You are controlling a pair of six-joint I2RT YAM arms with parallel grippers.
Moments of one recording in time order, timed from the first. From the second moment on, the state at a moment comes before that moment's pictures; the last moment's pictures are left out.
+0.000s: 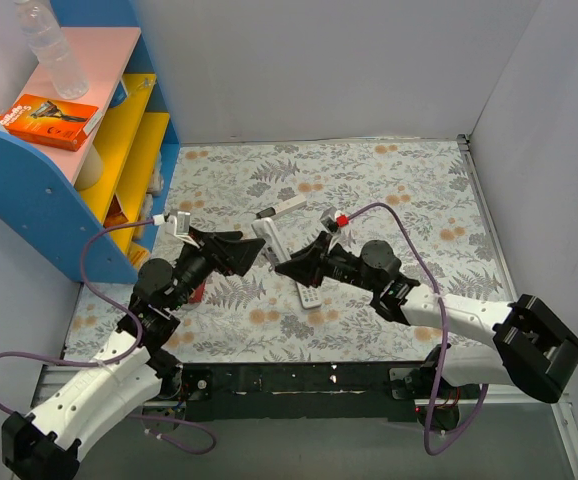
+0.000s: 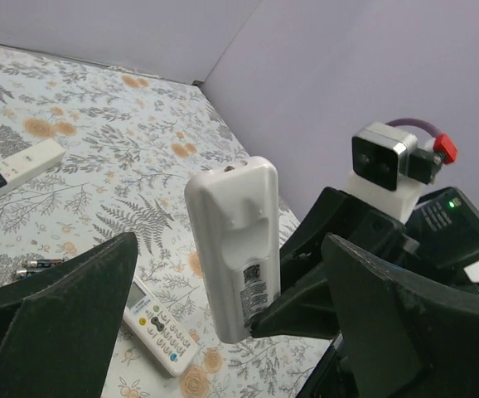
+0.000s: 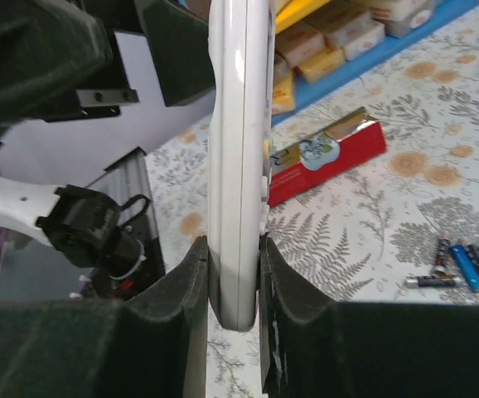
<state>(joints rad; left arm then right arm) -0.58 0.64 0.47 0.29 0.09 -0.69 0.89 1.24 0.54 0.73 -0.34 0.45</state>
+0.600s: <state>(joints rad) -0.54 0.74 0.32 0.77 0.37 -0.80 0.84 1.32 0.48 1.16 -0.65 0.83</state>
